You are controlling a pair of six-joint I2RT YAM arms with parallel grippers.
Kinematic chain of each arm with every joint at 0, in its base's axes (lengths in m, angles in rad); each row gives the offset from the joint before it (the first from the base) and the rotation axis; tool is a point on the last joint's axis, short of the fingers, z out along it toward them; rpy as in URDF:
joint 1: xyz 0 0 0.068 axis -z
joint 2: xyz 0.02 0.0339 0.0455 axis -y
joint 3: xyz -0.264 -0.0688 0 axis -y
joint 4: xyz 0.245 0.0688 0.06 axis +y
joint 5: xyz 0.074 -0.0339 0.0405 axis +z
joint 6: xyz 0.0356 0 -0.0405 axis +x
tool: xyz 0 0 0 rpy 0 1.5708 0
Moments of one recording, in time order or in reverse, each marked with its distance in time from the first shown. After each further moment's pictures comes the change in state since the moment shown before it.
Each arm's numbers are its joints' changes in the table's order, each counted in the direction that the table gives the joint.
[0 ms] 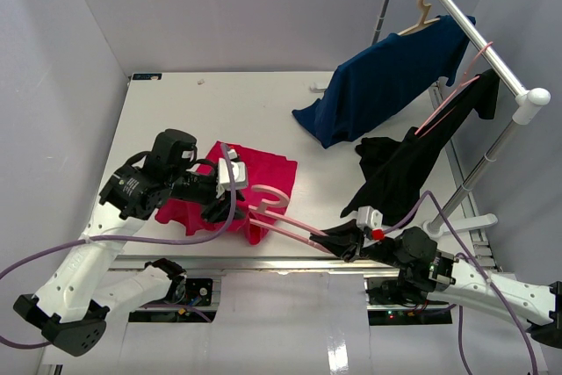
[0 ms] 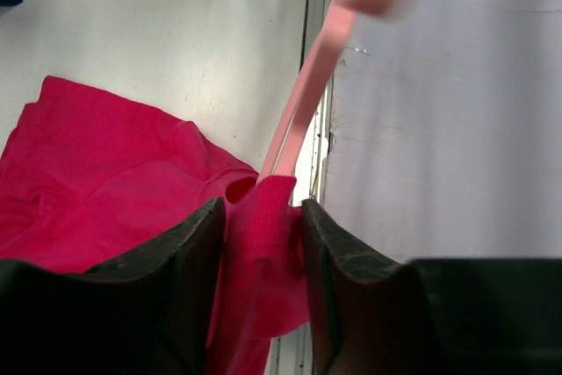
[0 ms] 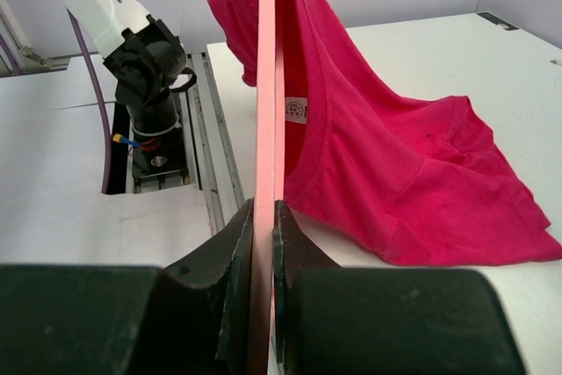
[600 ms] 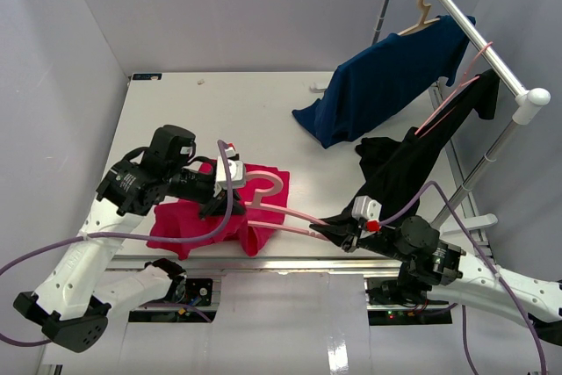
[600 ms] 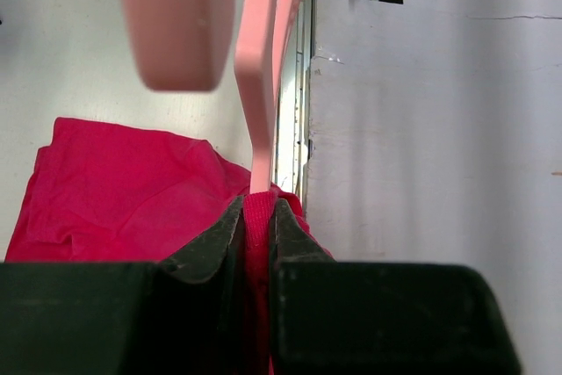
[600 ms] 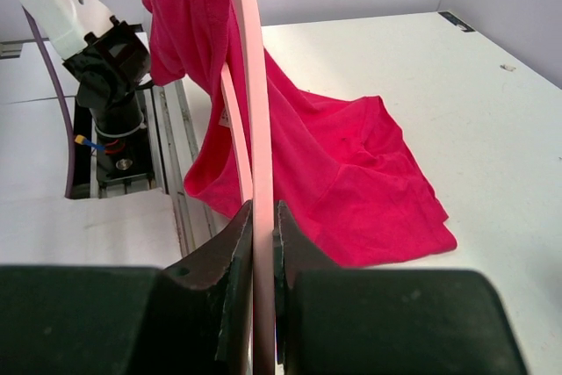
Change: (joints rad) left arm -0.002 -0.029 0.062 0.053 -0.069 0.021; right arm 0.006 -0.115 0.188 0.140 -0.055 -0.087
